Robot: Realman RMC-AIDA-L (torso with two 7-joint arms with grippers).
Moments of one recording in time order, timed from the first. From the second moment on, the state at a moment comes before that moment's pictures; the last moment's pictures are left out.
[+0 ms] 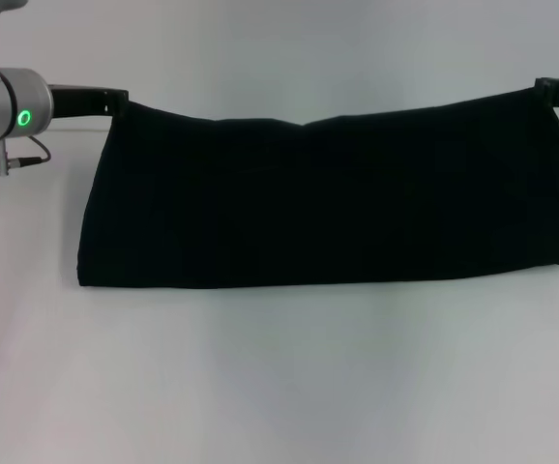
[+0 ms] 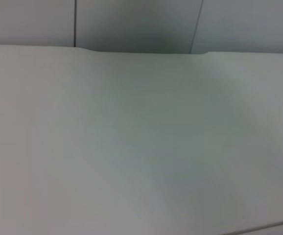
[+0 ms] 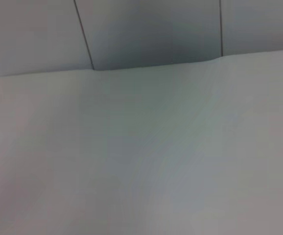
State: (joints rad) left arm -0.89 -2.03 0.62 0.61 2.43 0.73 -2.12; right arm 0.90 1.94 -0.36 -0.41 -2.33 -0.70 1.82
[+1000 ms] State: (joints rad) left arm -0.91 -2.07 0.64 0.50 2.42 0.52 -2.09; right arm 0.97 1.98 -0.43 -0.35 -2.33 -0.52 1.82
